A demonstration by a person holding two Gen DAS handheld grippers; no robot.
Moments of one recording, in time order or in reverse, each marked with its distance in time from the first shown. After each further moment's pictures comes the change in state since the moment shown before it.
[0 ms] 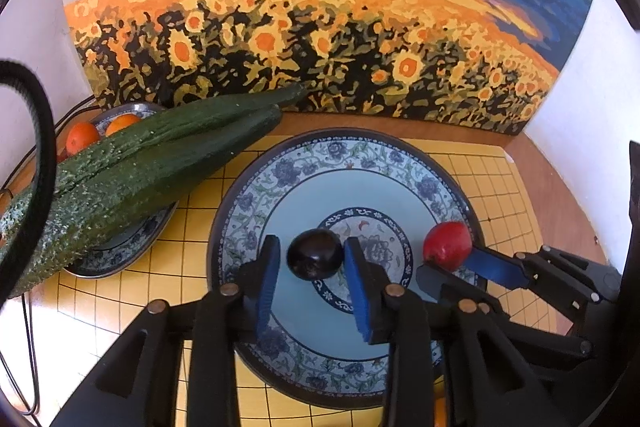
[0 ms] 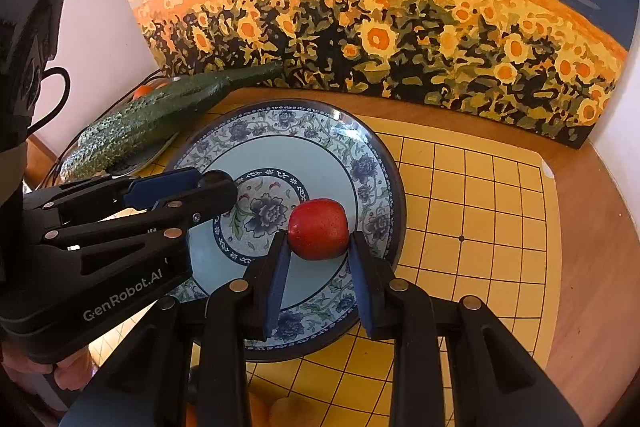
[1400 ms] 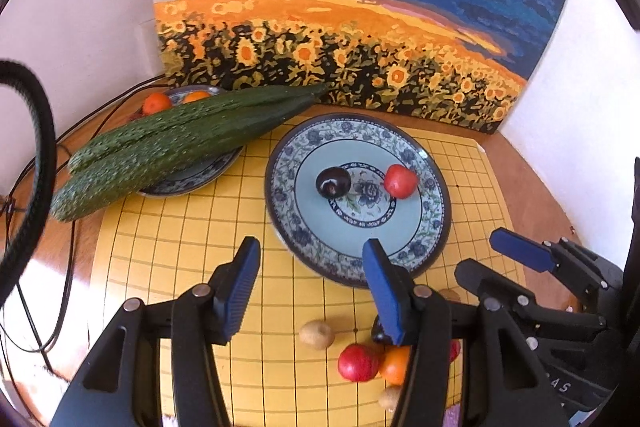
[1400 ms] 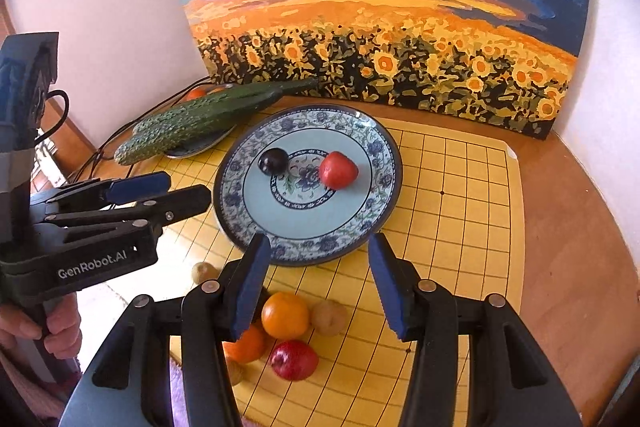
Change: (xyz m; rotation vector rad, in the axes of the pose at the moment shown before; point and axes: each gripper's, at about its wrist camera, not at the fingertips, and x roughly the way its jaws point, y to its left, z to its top) left arm -0.087 0.017 -0.054 -0.059 -0.041 0.007; right arm -0.085 0.010 -0.033 -0.039 -0.064 0.037
